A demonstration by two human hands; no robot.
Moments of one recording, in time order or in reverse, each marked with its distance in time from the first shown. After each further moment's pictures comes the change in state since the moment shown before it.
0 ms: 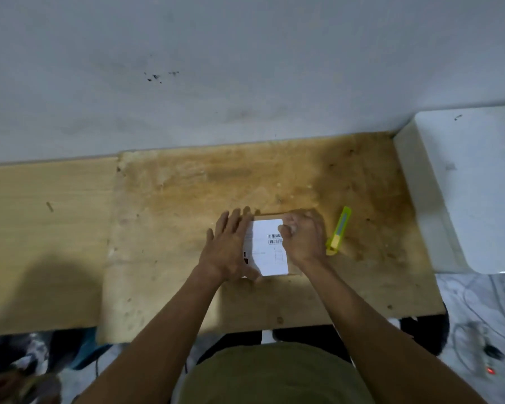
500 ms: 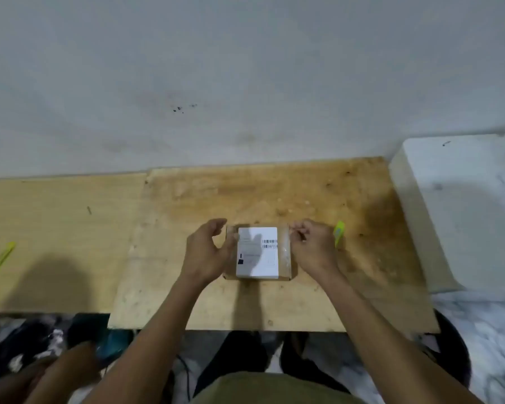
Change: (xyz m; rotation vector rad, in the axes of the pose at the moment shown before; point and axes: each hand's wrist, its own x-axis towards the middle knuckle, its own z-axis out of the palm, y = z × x) left_hand -0.078 0.038 -0.024 -0.568 0.631 -0.167; right_hand -0.032 0.007 -0.063 0.415 -0.023 -0.085
